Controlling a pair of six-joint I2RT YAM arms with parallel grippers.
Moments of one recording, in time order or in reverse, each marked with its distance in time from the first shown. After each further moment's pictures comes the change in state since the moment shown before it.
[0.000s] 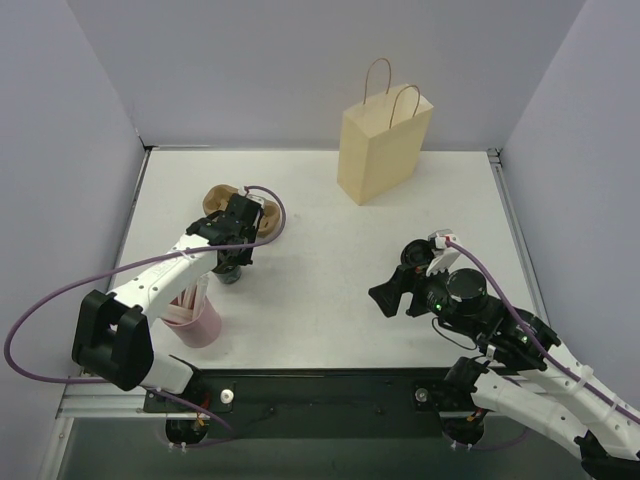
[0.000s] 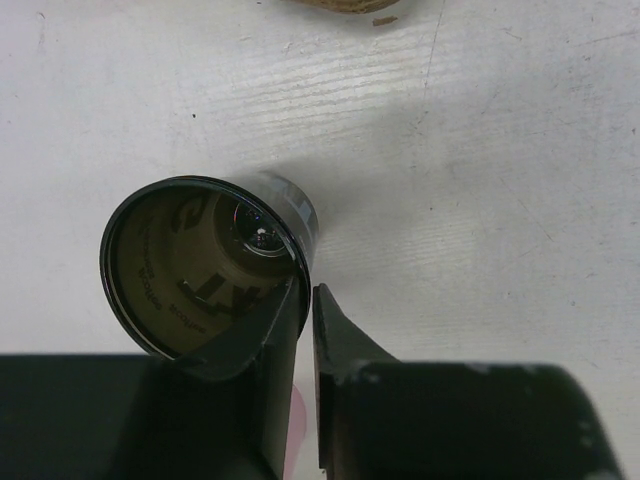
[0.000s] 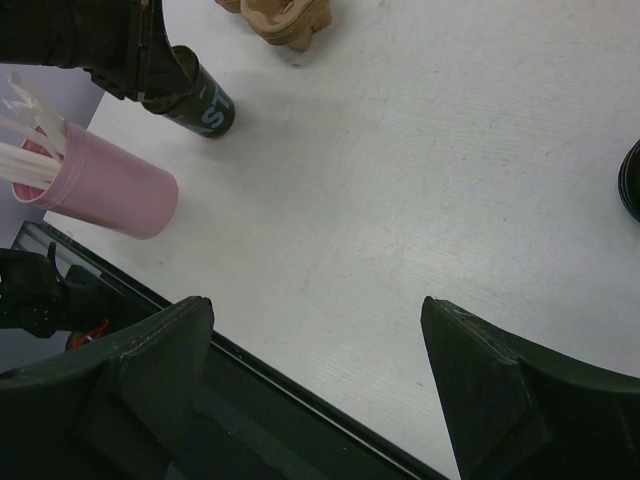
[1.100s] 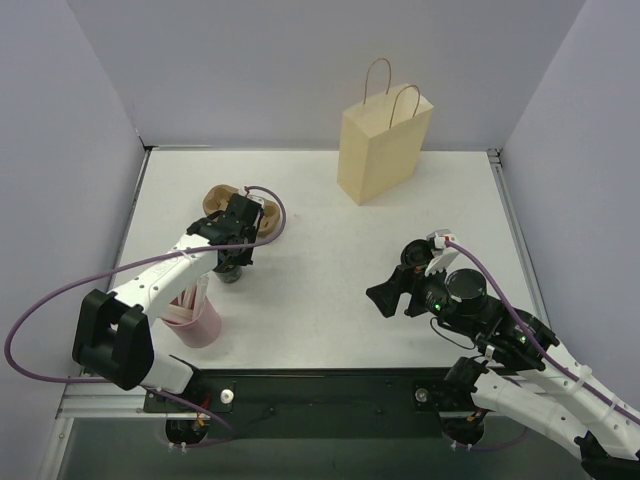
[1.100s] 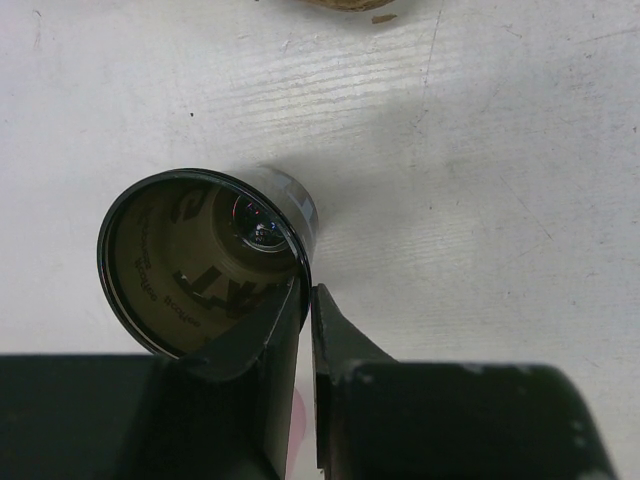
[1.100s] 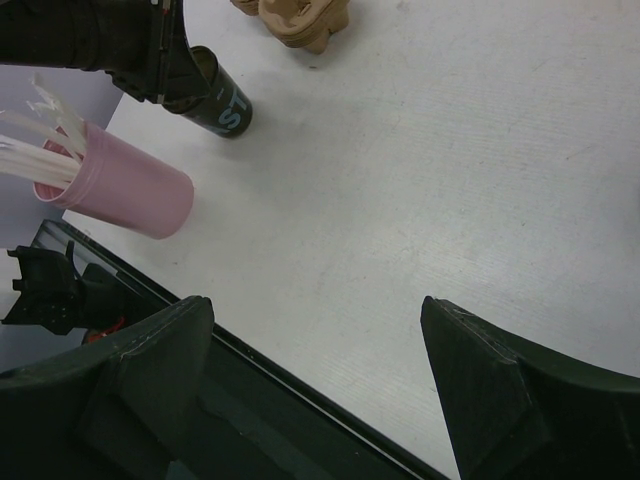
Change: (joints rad) left arm 0.000 0.003 0.000 -0.001 0.003 -0.002; right arm 0.000 -0.003 -0.015 0.034 -0.024 0.011
